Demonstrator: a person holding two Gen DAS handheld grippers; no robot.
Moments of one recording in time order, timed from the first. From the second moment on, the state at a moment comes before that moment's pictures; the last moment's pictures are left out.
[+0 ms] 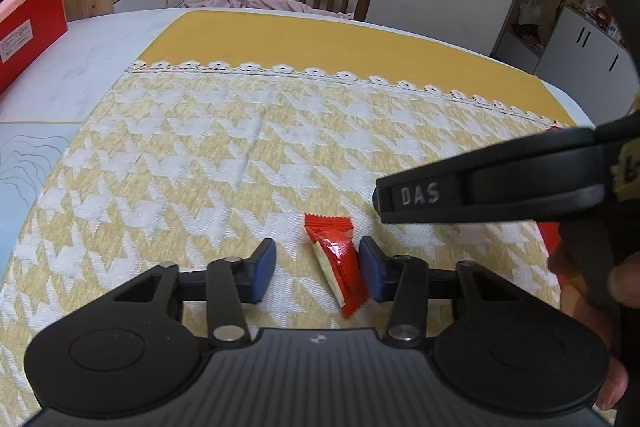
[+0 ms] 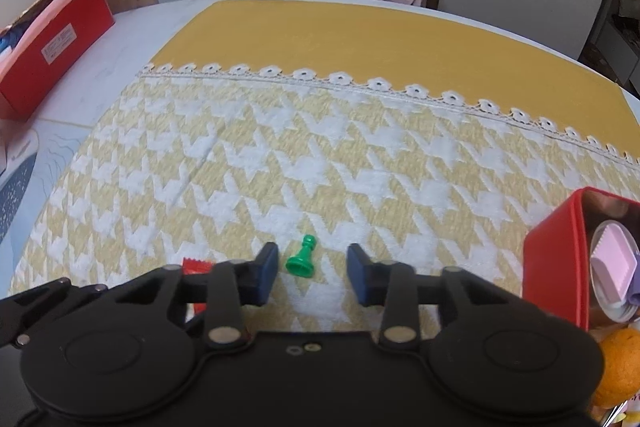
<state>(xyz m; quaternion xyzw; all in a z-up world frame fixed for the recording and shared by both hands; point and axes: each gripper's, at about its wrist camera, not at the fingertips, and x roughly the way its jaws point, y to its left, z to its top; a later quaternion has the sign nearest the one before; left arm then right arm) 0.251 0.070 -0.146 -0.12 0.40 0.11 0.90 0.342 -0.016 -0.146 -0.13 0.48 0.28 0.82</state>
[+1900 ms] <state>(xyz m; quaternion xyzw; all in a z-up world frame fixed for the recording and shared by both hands) 0.284 -0.070 -0.046 -0.11 0.38 -0.03 0.92 0.304 -0.278 -0.054 -0.03 0.39 0.24 0.89</state>
